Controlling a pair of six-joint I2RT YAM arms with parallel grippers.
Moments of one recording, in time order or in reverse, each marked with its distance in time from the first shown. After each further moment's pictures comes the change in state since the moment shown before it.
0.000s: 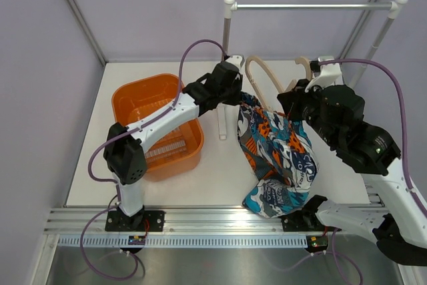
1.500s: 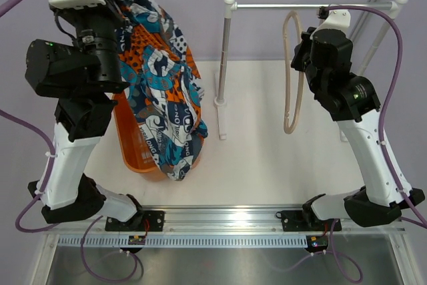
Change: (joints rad) left arm -0.078 -0.455 0.509 0.404 -0.718 0.946; right arm -0.242 0.385 0.397 0.028 0.190 -0.055
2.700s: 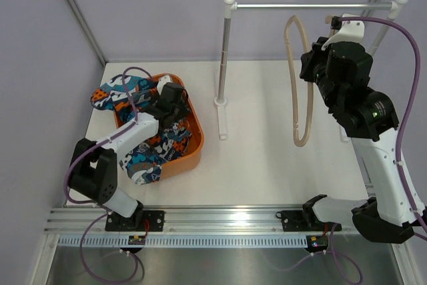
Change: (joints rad) left arm 0.372 0.124 -1.166 -0.211 0.502 -1.230; right arm -0.001 -0.122 -0.056 -0.043 -0.066 -0.009
